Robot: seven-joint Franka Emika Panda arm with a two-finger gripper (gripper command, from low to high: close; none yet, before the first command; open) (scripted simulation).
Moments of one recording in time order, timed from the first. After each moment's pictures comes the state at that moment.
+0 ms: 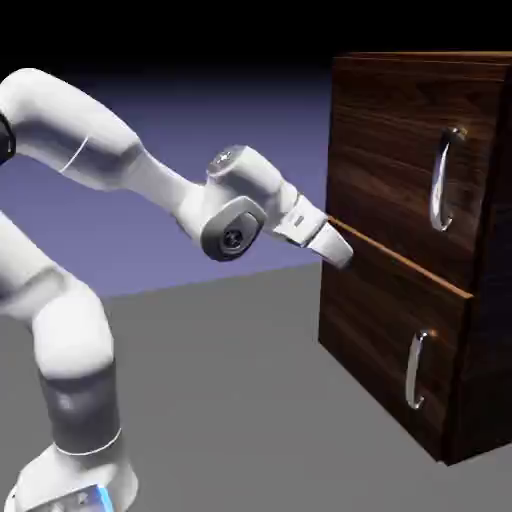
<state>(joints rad) 0.05 -0.58 -0.04 -2.79 -0.12 3.03 0.83</state>
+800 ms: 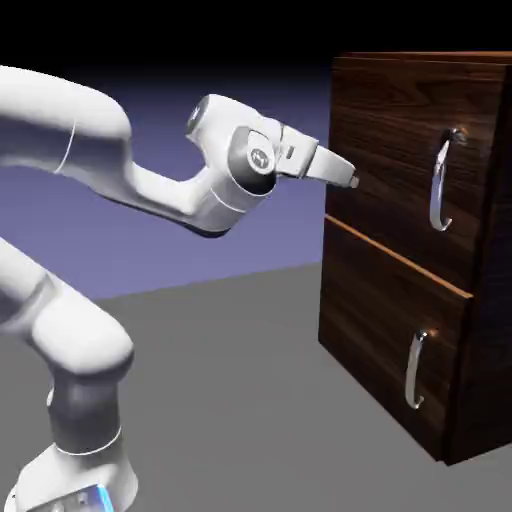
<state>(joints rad) 0.40 -0.70 -0.44 -2.57 -1.16 3.02 1.61</state>
